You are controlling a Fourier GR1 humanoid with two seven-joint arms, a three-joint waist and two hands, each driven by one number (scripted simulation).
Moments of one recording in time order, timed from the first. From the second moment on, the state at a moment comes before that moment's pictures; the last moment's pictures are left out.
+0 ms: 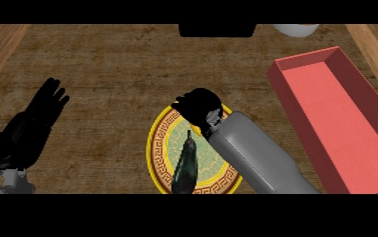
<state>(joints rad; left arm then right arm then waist) -0.02 0.29 0.14 -1.65 0.28 -0.04 0.26 -0.74 -0.01 0.55 -1.14 1.02 0.79 0.17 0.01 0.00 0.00</state>
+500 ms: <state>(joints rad) -0.04 0.27 0.15 -1.65 0.27 -0.06 0.28 -0.72 -0.01 0.55 -1.08 1.07 0.71 0.11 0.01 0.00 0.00</state>
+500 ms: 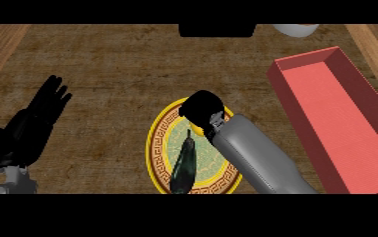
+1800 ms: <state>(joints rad) -0.03 0.24 0.18 -1.65 0.24 -0.07 0.28 -0.63 0.00 0.25 -1.12 1.02 0.24 0.75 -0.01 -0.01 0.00</state>
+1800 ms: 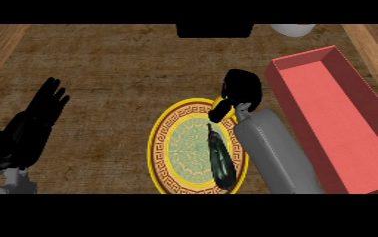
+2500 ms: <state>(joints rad) -0.03 0.25 0.19 -1.65 0.24 -0.08 0.28 -0.79 -0.02 0.33 -1.58 1.18 0.30 1.03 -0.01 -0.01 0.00</state>
